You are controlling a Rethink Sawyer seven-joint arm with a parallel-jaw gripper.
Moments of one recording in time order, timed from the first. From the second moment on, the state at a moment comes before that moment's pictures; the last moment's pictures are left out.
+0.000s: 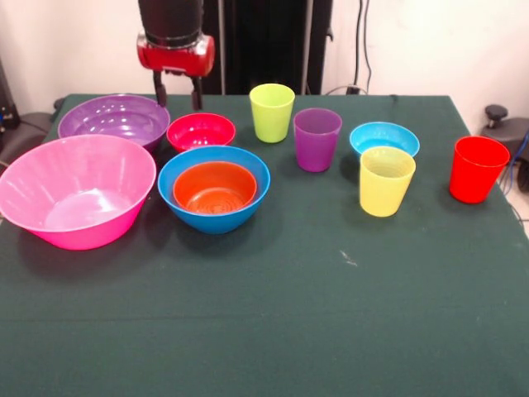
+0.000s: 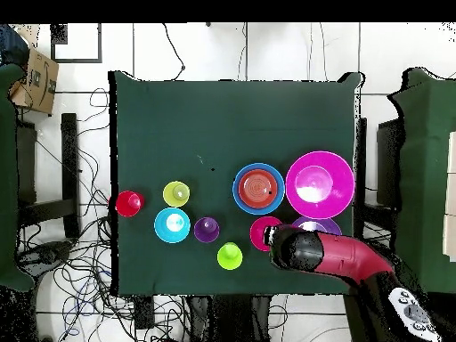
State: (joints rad) arm -0.71 -0.69 0.16 1.95 -0.43 0.43 1.73
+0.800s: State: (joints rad) arm -0.75 -0.60 0.16 1.93 -0.46 0.39 1.73
